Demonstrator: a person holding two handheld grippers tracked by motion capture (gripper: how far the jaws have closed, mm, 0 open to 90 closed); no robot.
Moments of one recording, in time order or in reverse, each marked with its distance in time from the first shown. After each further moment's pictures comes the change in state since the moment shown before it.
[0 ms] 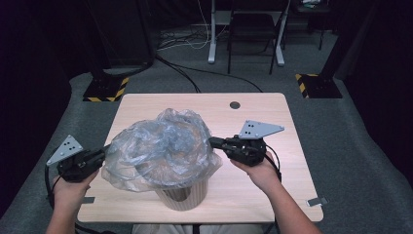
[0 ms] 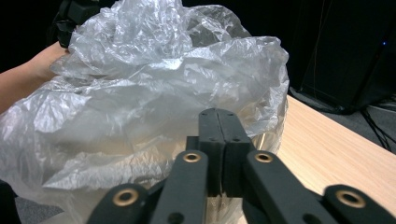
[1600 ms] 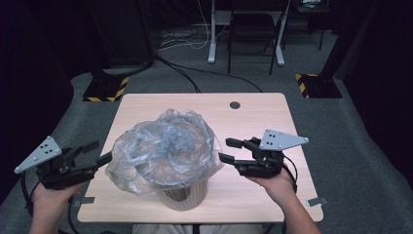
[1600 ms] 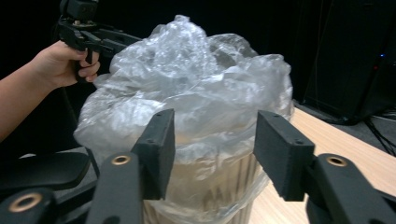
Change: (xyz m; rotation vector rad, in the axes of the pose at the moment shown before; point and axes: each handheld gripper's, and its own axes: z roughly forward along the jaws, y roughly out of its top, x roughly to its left) left arm -0.023 0.032 -0.041 -0.064 -0.079 -0.012; right arm 0.017 -0.005 -0.043 -0.075 0.013 0.025
